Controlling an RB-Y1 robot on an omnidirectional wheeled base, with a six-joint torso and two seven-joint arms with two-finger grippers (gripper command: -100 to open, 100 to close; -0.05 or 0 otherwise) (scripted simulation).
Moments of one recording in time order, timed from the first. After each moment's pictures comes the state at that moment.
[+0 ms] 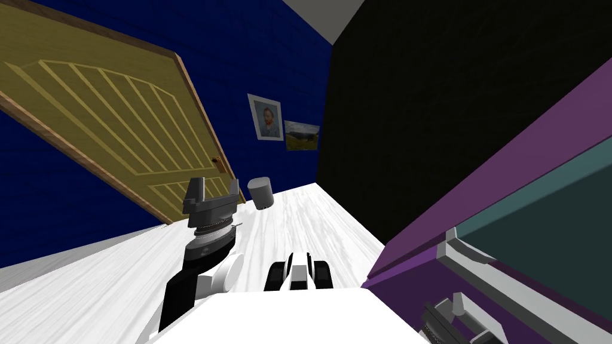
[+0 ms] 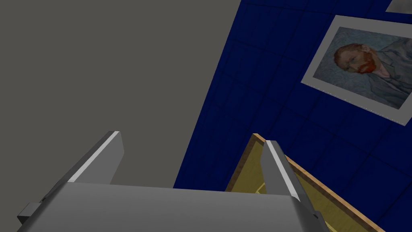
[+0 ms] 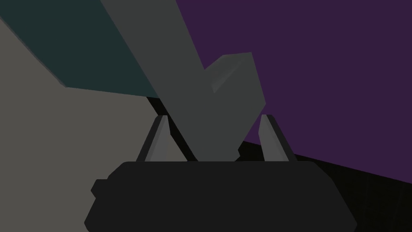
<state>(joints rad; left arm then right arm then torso) 0.51 -0.01 -0.05 -2.39 0.03 -0.64 -0.01 0.38 -0.21 -0.08 -0.79 2.16 1.78 -0.13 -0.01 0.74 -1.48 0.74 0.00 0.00</state>
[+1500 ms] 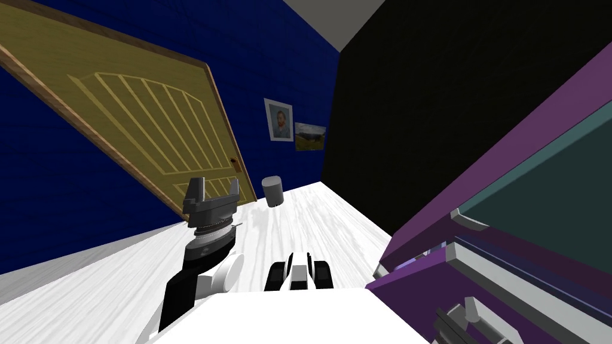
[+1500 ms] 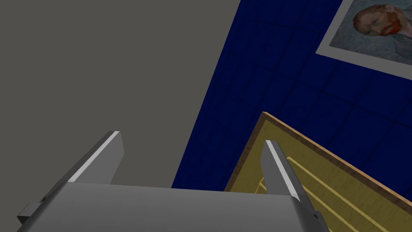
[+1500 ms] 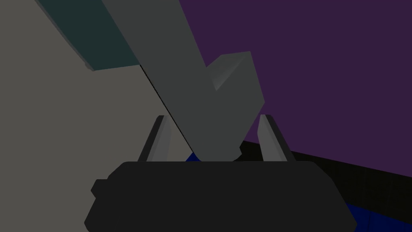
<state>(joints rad) 0.51 -0.01 -0.05 -2.39 0.03 -0.64 -0.01 0.44 -0.26 -0.08 -0.84 2.13 1.71 -0.15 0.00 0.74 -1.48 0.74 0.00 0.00</state>
